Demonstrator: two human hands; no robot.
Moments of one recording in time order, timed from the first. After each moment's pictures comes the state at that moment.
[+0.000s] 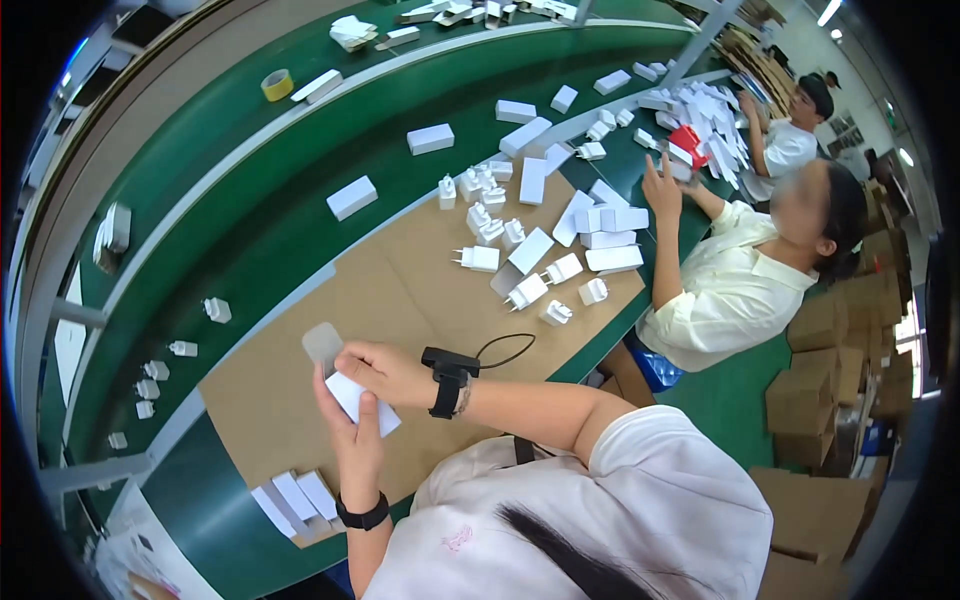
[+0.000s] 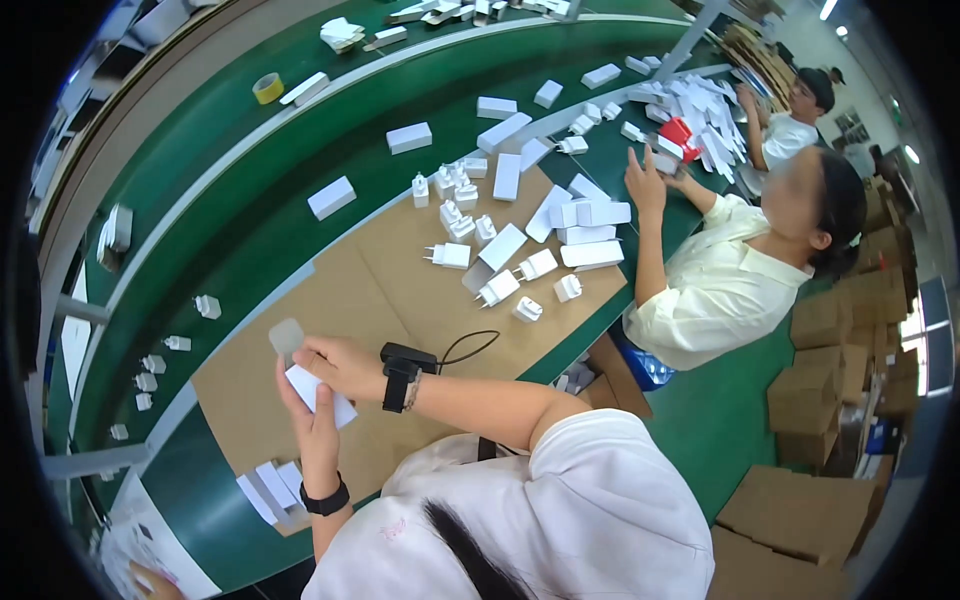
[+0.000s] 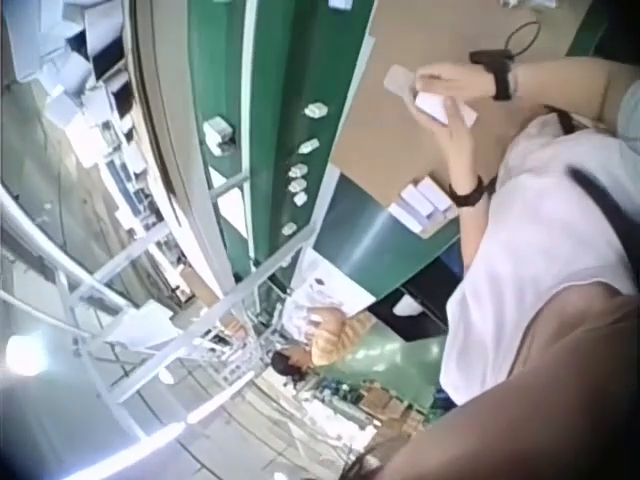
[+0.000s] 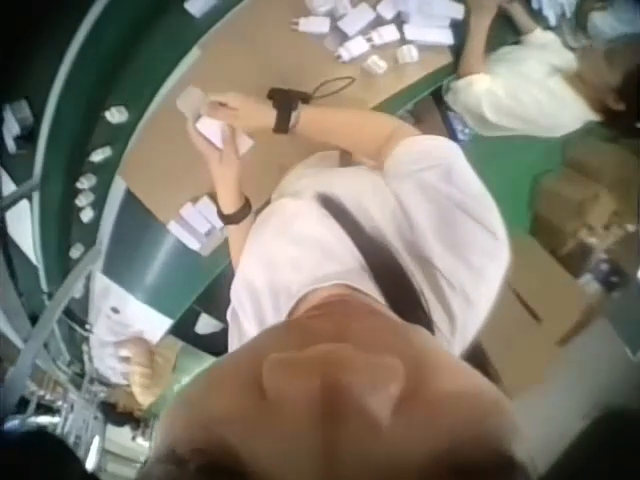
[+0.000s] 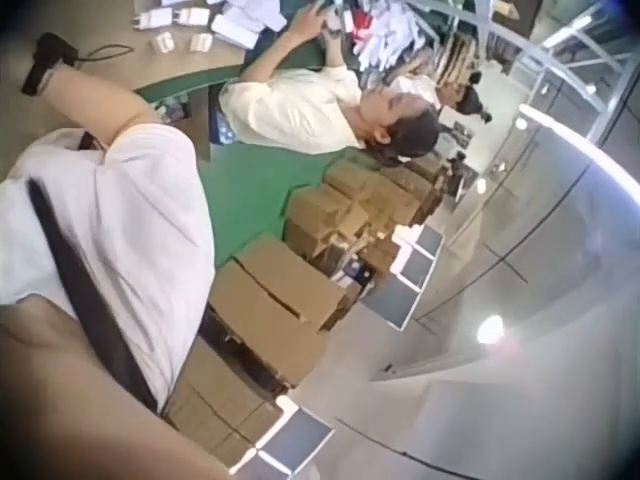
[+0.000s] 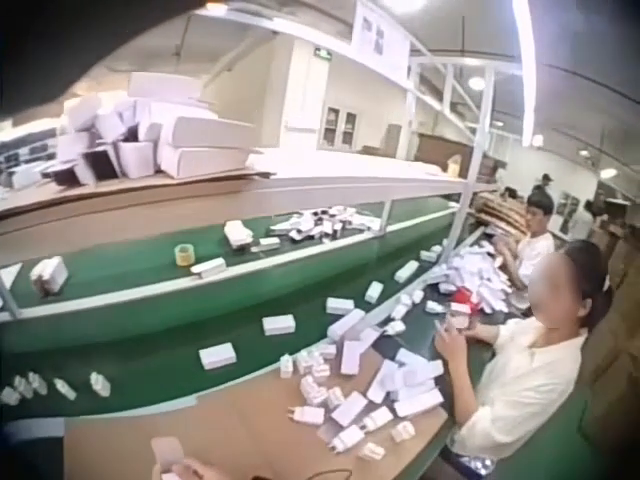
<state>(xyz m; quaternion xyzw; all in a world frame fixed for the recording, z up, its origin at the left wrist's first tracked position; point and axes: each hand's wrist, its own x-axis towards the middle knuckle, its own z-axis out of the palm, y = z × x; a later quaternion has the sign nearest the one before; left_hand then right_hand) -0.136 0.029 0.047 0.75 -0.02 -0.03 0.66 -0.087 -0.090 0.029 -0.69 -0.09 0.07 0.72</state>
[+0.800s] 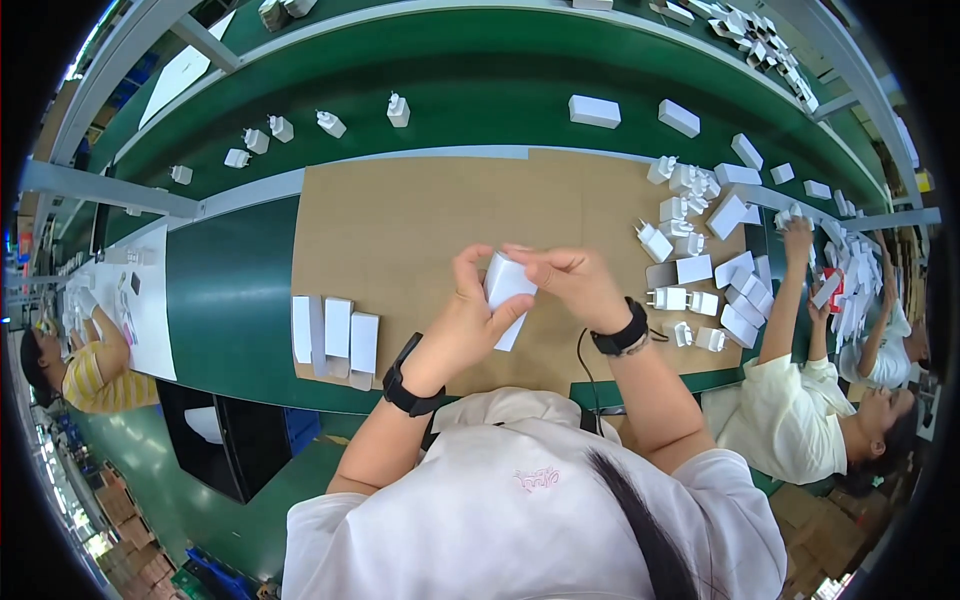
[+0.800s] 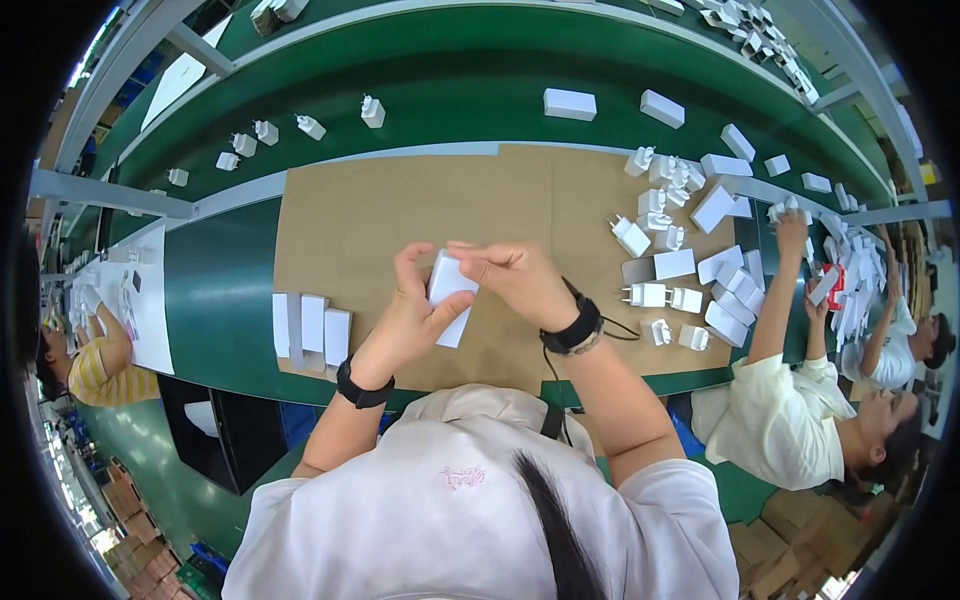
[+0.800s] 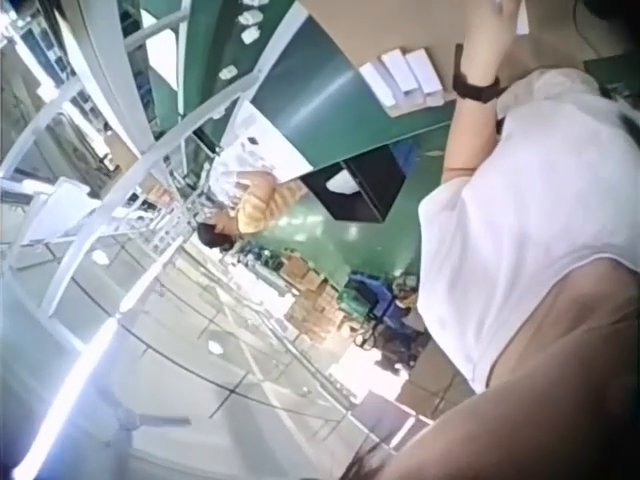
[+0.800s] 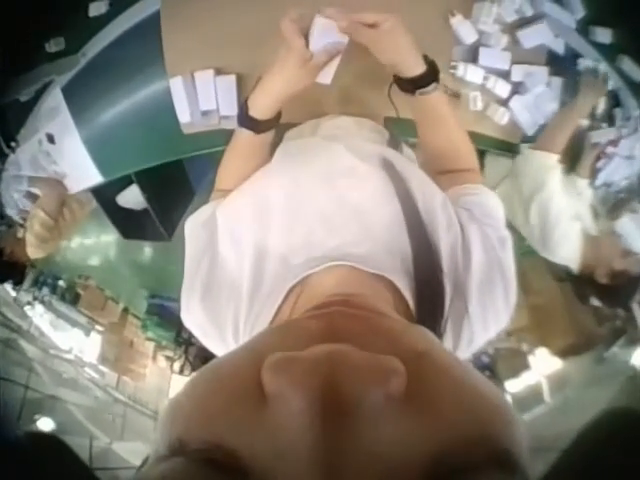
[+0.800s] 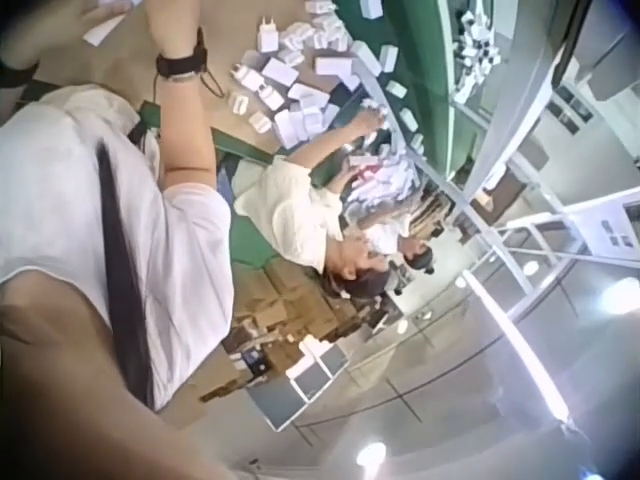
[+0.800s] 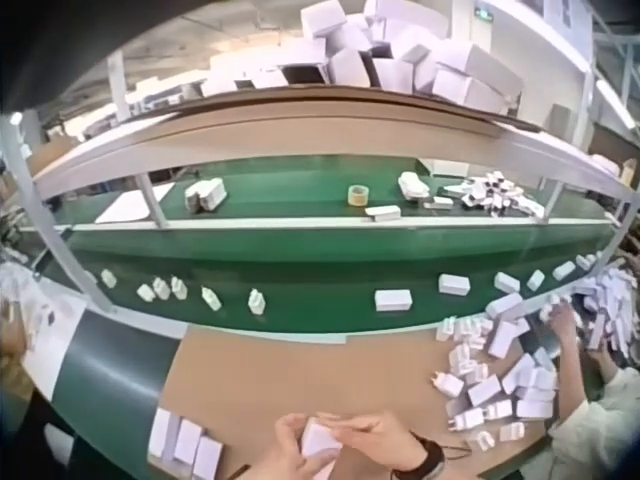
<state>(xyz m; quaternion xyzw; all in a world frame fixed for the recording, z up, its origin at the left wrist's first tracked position) -0.139 0.074 0.048 0.77 -0.03 -0.11 0.63 -0.079 -0.095 0.053 -0.65 -0.14 0.27 0.69</state>
